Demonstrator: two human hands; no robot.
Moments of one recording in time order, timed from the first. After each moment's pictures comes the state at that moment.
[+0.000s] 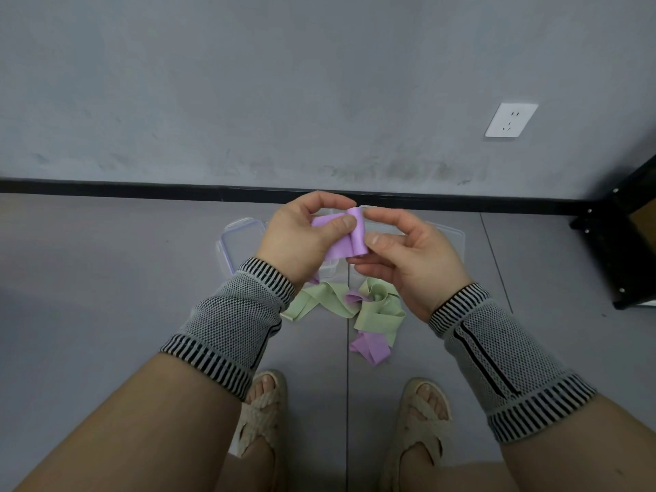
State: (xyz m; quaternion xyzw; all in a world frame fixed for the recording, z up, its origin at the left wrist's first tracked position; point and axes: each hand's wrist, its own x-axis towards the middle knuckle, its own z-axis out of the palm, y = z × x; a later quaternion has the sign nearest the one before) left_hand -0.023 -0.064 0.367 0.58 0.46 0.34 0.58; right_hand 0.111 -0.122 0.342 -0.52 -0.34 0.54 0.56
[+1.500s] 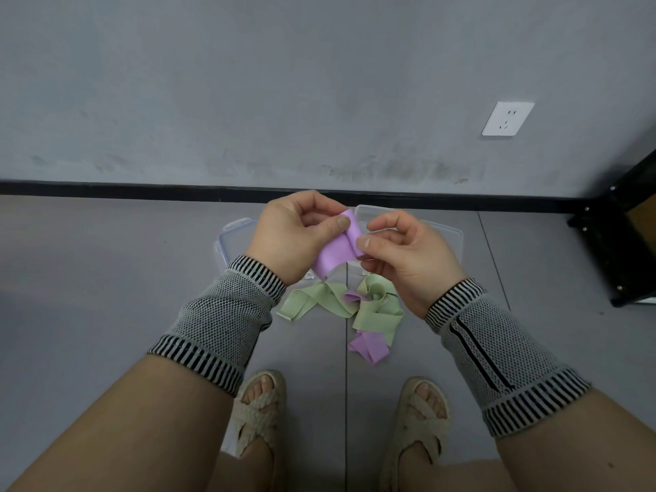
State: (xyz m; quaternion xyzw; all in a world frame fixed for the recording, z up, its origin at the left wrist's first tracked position) left_hand -0.028 -0.054 0.357 0.64 0.45 0.35 0.51; right_hand 0.114 -0.117 0.336 -0.54 -0.32 0.53 0.57
